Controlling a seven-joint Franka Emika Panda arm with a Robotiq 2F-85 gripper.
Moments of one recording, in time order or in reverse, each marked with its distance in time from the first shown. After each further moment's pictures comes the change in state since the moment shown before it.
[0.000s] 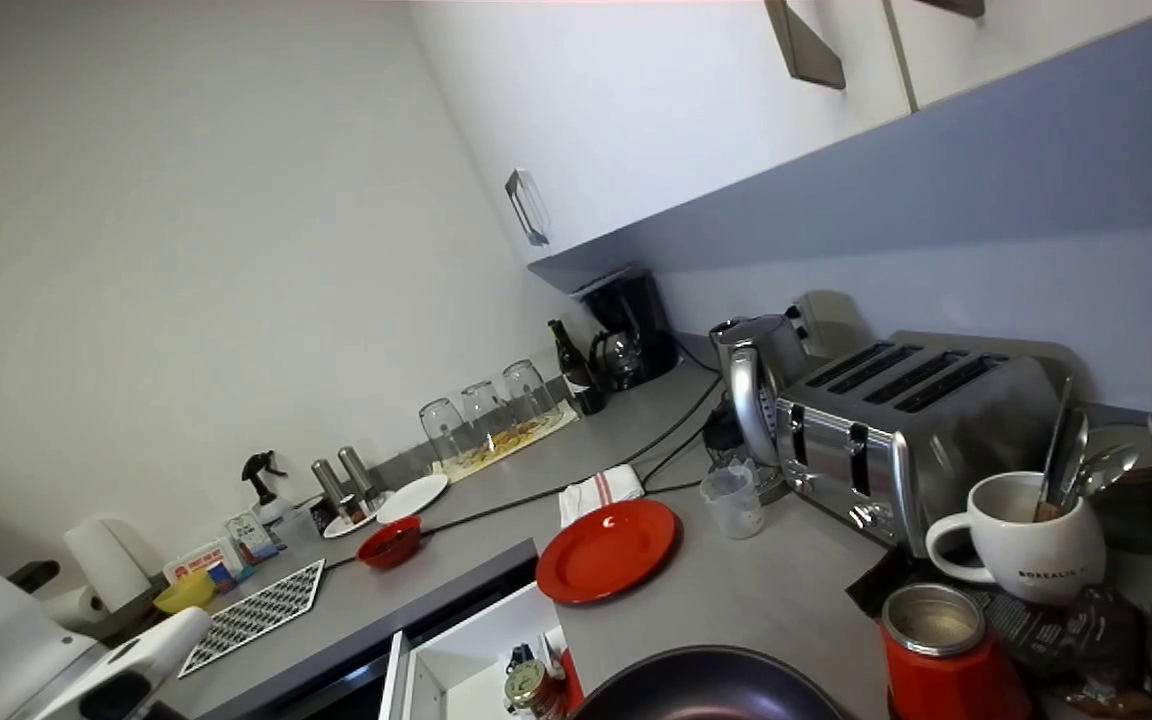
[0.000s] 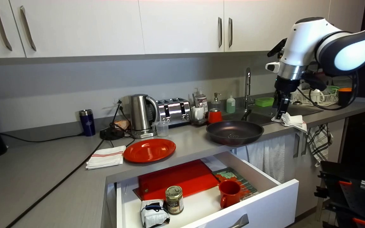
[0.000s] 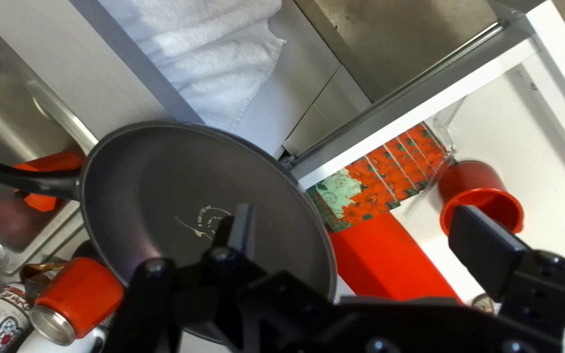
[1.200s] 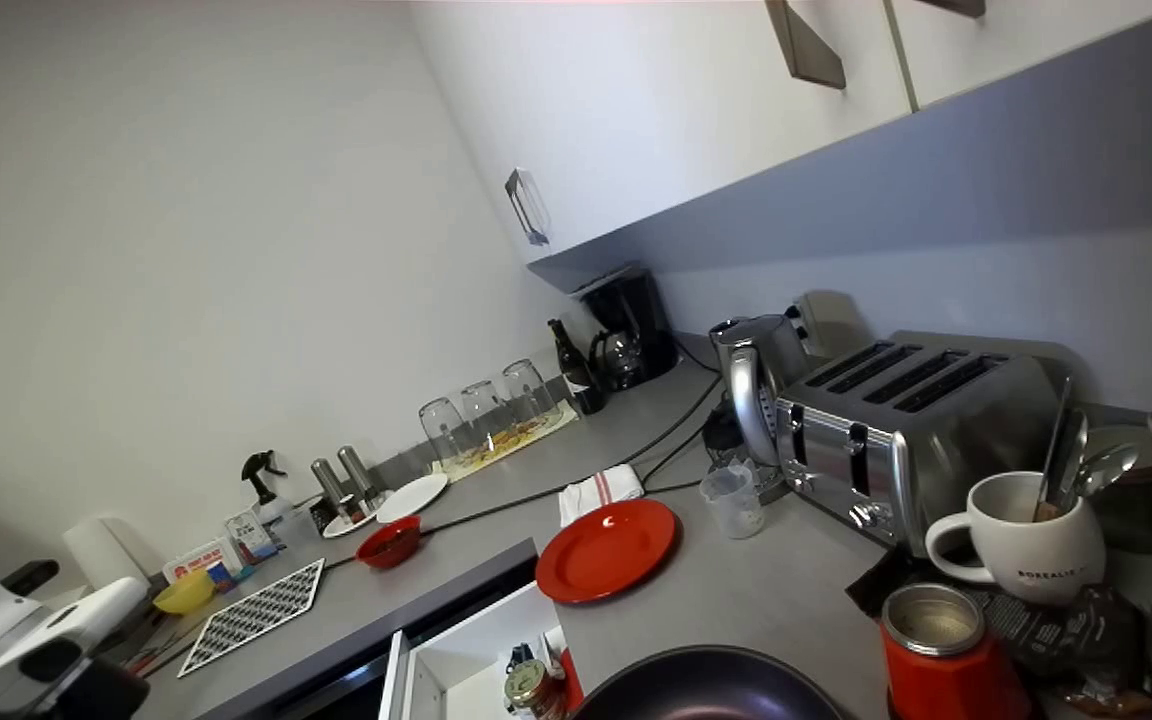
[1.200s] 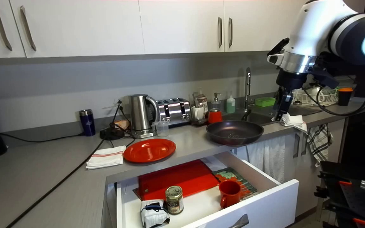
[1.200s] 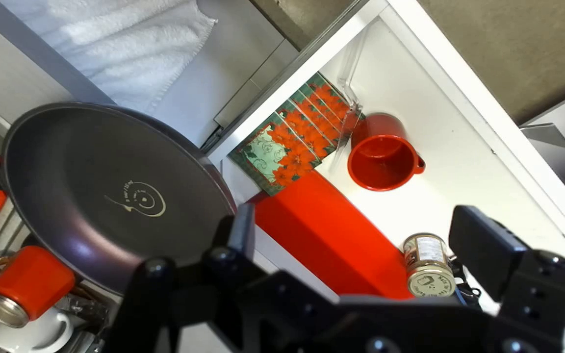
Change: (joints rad) arm 0.089 -0.044 0.197 0.046 0.208 -0.081 0.203
